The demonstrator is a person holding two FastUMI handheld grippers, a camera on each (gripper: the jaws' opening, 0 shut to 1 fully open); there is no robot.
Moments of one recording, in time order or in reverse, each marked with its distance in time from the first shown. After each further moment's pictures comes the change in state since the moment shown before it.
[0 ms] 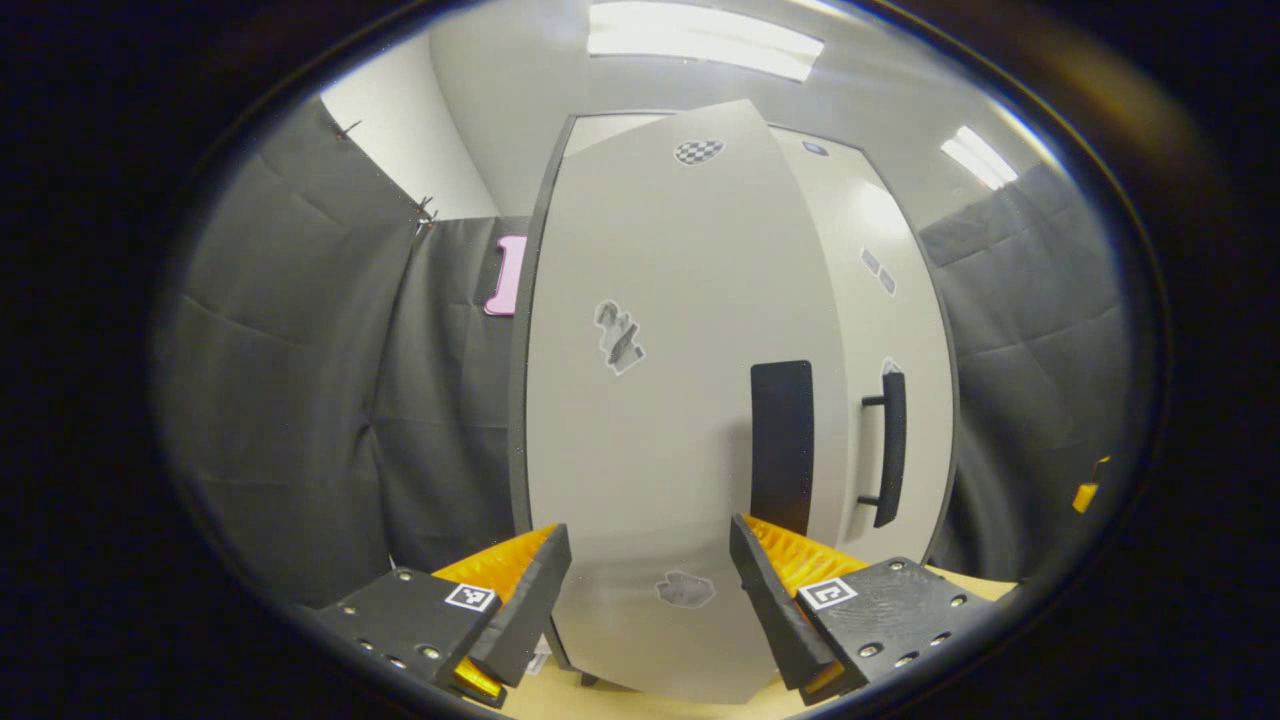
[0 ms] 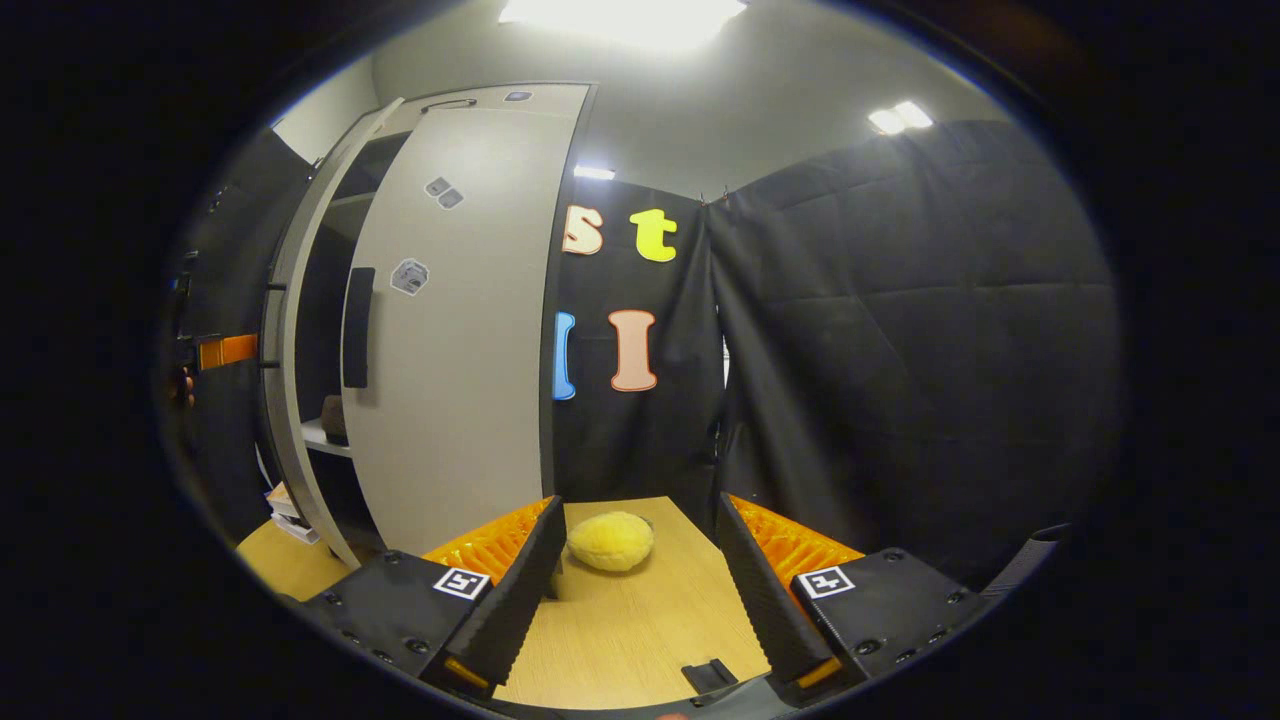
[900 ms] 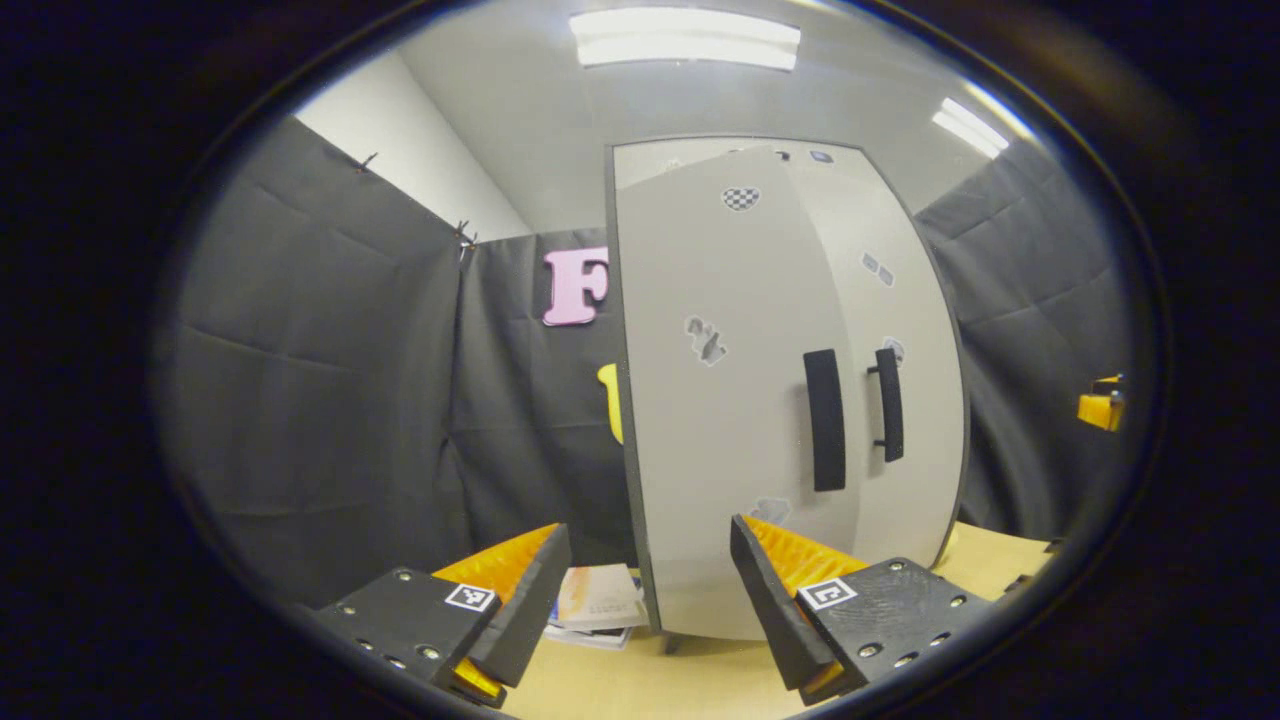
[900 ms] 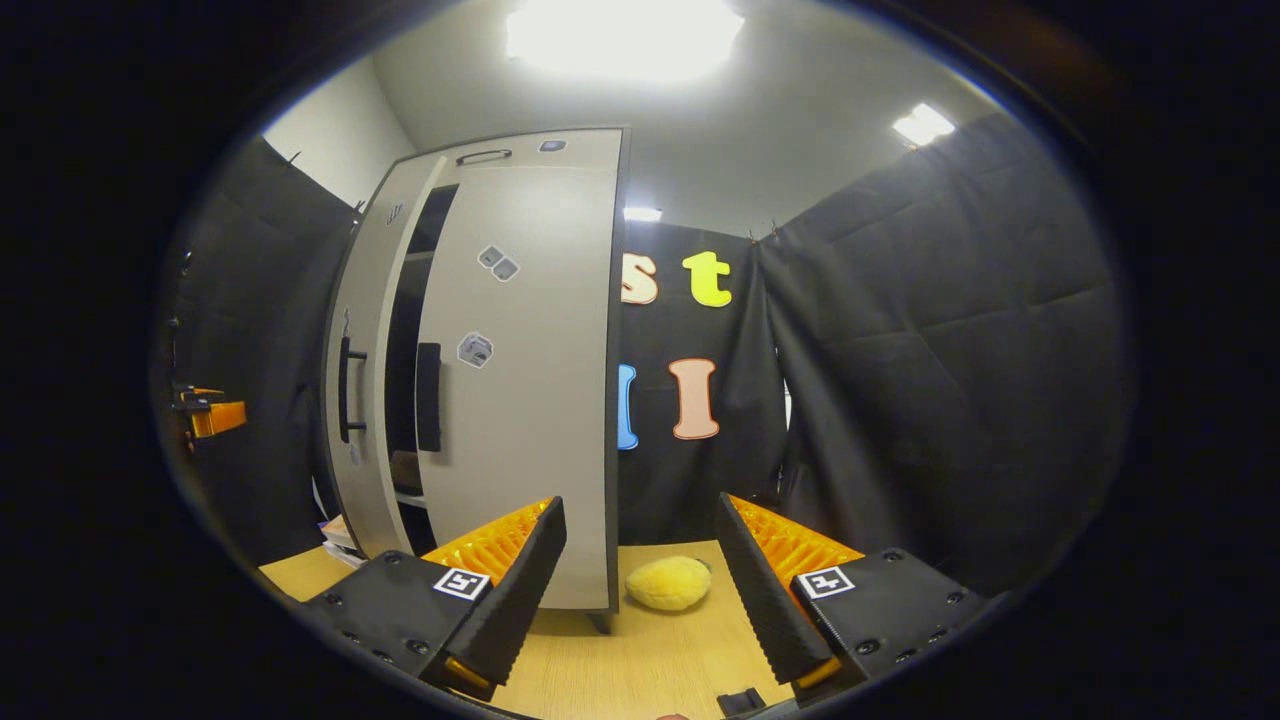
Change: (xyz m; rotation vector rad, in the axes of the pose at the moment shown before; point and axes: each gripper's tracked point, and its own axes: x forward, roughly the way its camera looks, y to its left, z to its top) left arm -0.137 0.072 0.006 0.115 0.045 0.137; right arm -0.006 0.027 0.059 0.028 -0.132 0.192
